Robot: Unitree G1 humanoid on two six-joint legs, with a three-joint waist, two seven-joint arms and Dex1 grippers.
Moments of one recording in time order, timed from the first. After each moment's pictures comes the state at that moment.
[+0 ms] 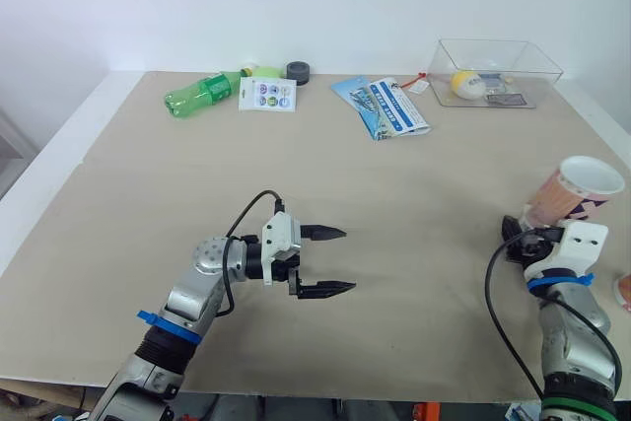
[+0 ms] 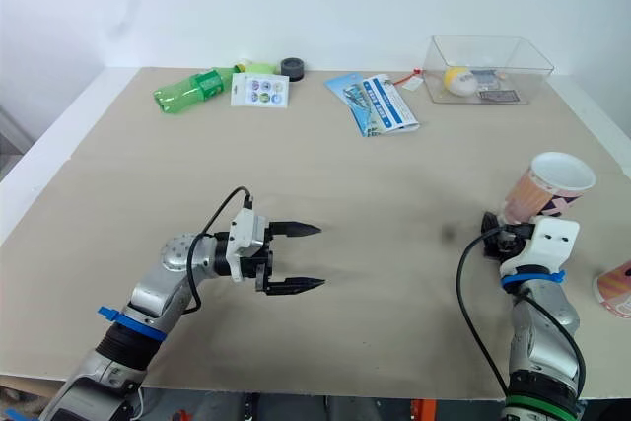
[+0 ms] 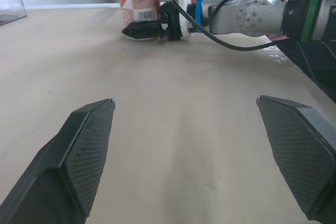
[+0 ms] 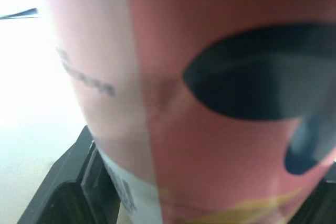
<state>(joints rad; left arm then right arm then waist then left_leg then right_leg) -0.39 0.28 -0.27 0.06 -0.33 0.04 -1.16 -0.18 -0.43 -0.52 0.31 0.28 0.03 0.25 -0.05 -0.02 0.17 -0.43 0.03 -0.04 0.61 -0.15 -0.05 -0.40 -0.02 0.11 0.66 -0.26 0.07</state>
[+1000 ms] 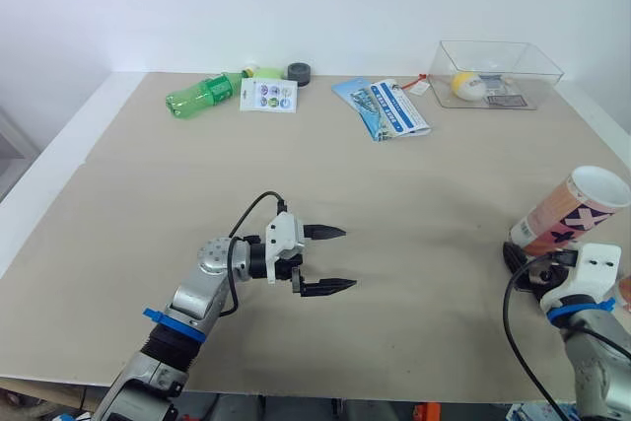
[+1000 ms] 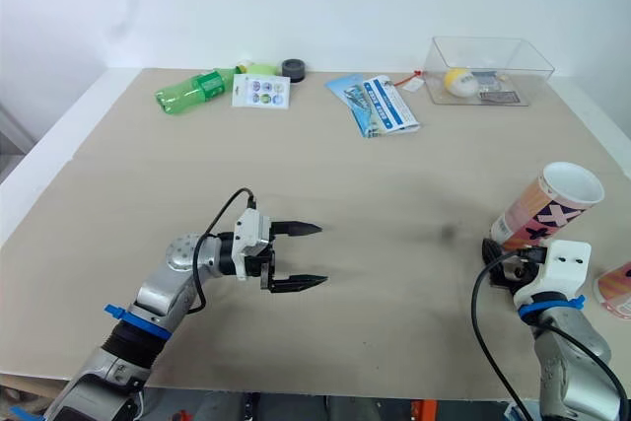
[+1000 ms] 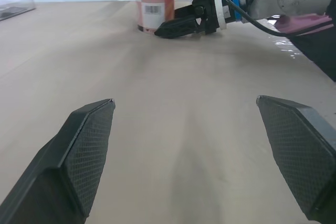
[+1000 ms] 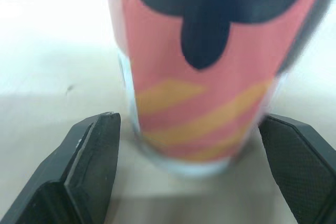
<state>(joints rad) -0.40 0.26 -0.28 0.11 -0.30 0.01 -1.14 0.12 -0.51 -0.52 -0.05 0.39 0.30 0.35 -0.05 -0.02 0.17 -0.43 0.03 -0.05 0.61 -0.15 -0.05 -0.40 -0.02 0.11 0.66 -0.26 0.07</state>
